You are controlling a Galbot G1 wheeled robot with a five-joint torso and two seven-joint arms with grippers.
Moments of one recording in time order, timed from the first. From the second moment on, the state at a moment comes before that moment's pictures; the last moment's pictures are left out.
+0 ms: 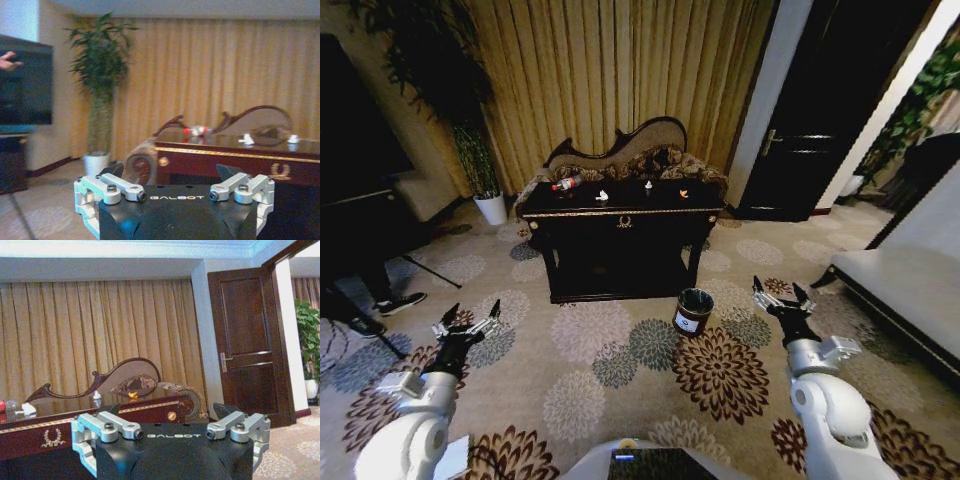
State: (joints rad) left arm 1.72 -1.33 -0.99 -2.24 -0.50 0.15 0.01; right arm -1.53 1.38 0.90 2.18 0.45 -0.16 0.00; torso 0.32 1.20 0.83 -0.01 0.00
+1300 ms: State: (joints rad) left arm 1.72 -1.34 -0.98 -2.25 -0.45 0.16 0.00; right arm -1.51 1.41 0.88 2.18 0.45 -0.18 0.00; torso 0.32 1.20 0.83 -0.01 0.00
